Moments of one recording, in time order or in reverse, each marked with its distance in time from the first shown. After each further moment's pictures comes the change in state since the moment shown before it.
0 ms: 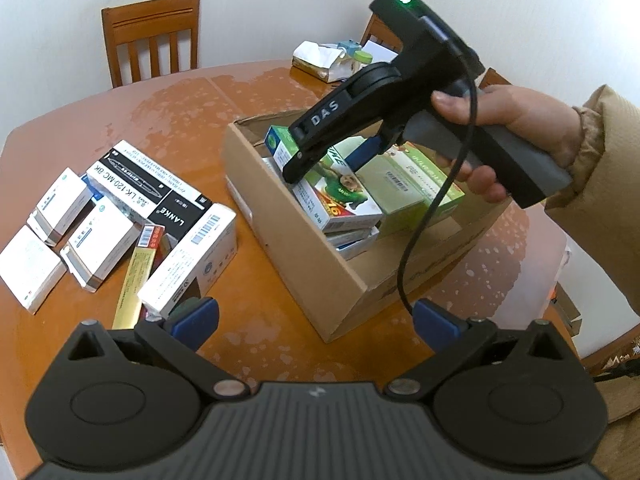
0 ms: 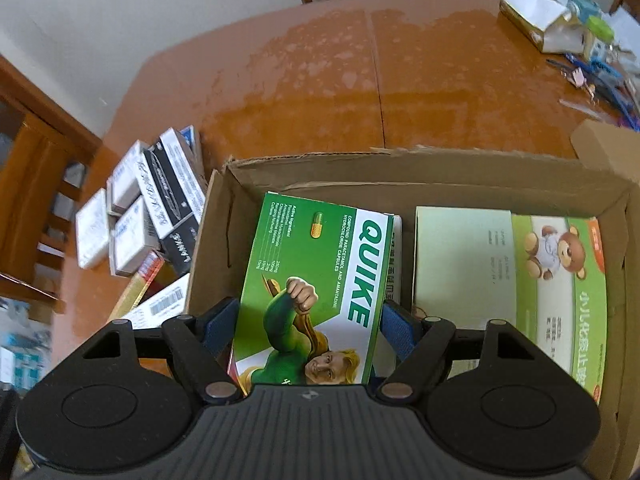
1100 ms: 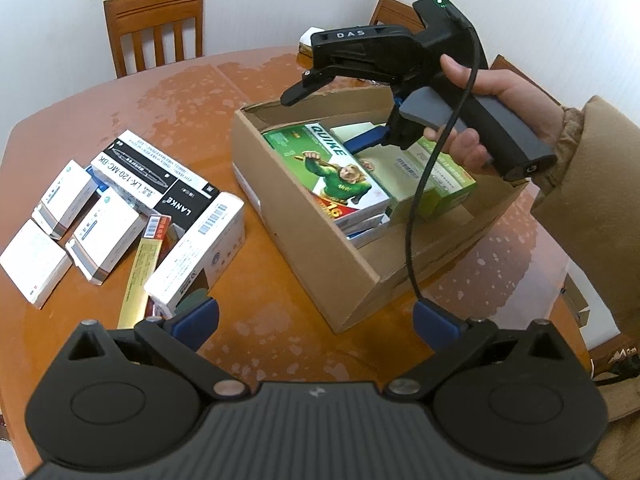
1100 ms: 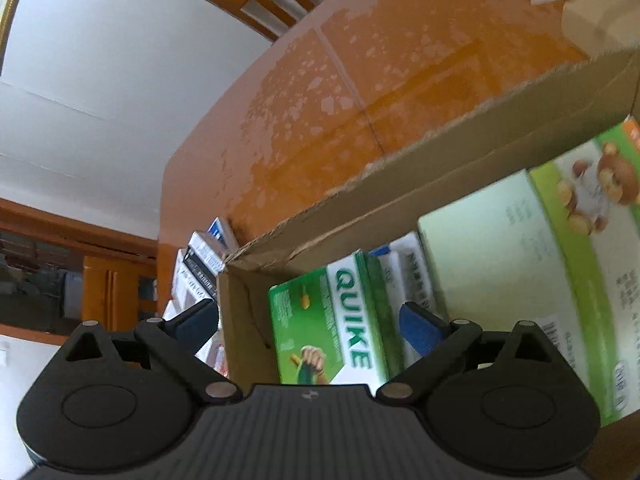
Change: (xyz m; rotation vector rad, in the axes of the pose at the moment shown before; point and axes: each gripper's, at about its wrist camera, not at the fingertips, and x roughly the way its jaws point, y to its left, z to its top) left arm 0.007 -0.002 0.003 0.012 0.046 0.024; right arm 0.006 -0.070 0.007 0.428 -0.111 0.334
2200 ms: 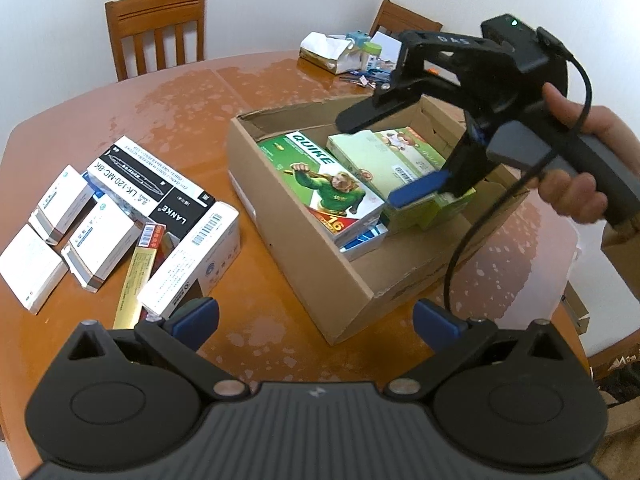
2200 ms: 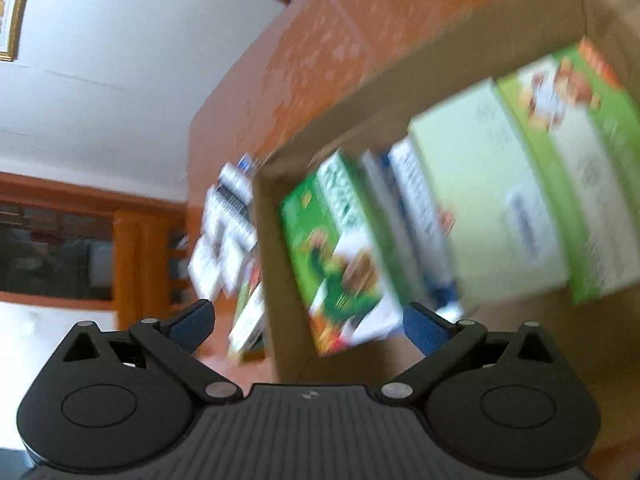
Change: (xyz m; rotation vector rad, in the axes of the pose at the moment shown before) left arm 0.004 -0.004 0.006 -0.007 -0.015 0.000; right arm -0.042 -0.010 -0.047 0.055 0.188 0.140
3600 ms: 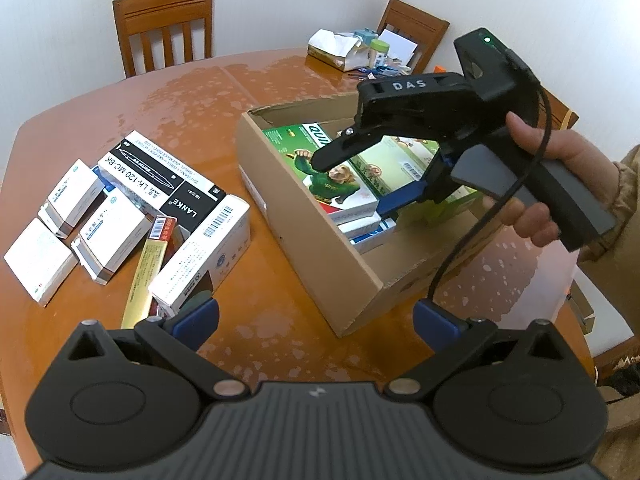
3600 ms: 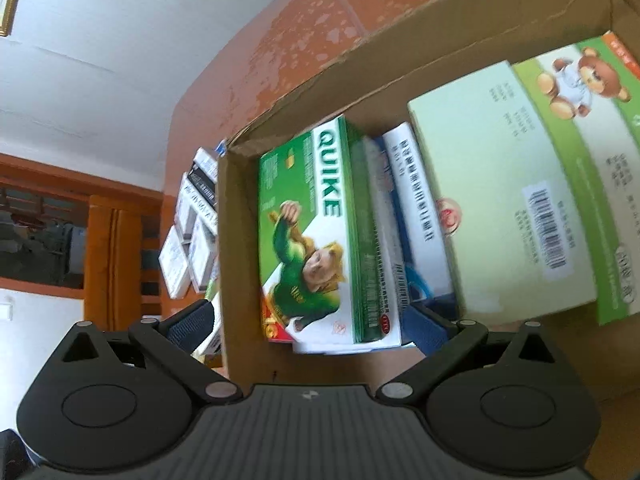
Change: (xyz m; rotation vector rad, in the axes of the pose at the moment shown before) left arm -0.006 0.002 -0.004 -0.012 0.007 0.026; right arm 0.037 -0.009 0.007 -0.083 -0.031 -0.096
